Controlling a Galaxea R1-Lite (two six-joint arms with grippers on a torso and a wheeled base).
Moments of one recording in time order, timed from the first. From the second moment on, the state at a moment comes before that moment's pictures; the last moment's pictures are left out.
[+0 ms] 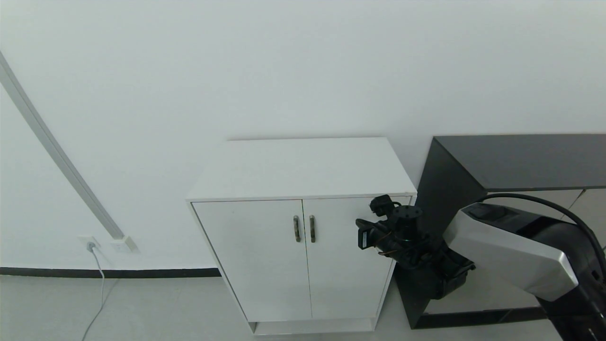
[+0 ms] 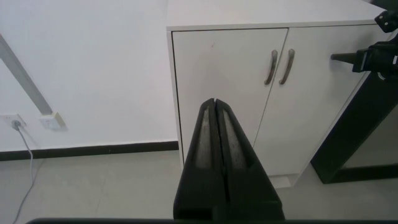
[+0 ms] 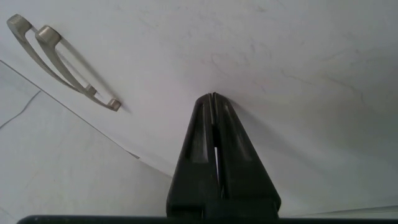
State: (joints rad) left arm 0.00 0.00 0.00 0.00 0.00 0.01; right arm 0.49 2.50 -1.18 -1.15 0.02 0.09
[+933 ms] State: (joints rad) left arm 0.00 0.00 0.00 0.00 0.00 0.01; right arm 0.50 2.48 -1.14 -1.16 -0.01 0.09
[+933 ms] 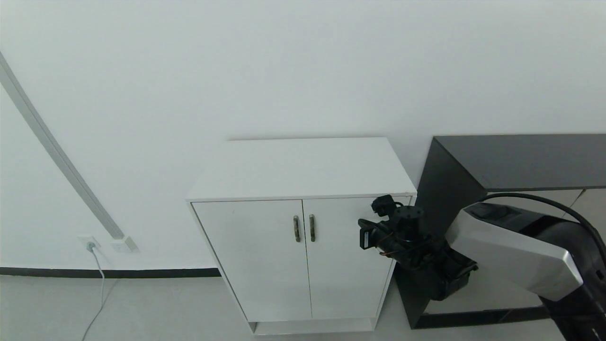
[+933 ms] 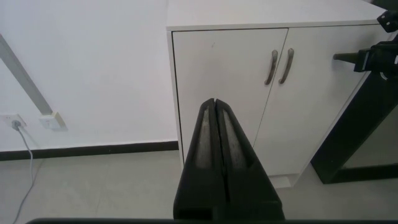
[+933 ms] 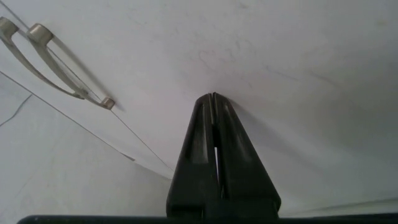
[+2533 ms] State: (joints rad) left arm 0.00 0.00 0.00 0.00 0.00 0.01; right arm 0.08 1.40 -0.02 -1.16 0.02 -0.03
